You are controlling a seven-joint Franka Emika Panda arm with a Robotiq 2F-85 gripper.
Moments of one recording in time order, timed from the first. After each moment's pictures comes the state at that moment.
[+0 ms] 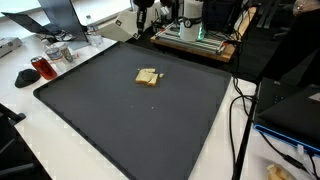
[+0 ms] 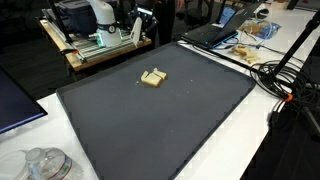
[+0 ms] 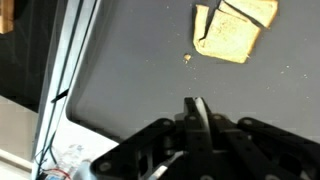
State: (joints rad) arm -0.40 -0.21 0.43 -2.49 -0.33 2.27 1.26
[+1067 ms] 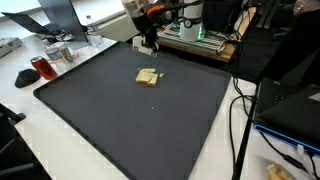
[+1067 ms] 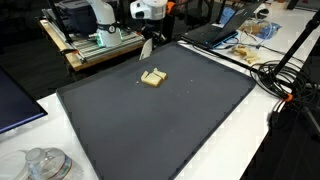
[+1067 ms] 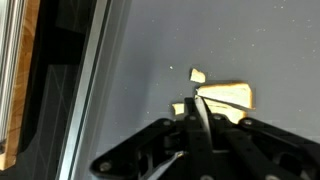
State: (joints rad) arm -0.07 0.08 0.06 -2.33 0.14 2.16 1.18
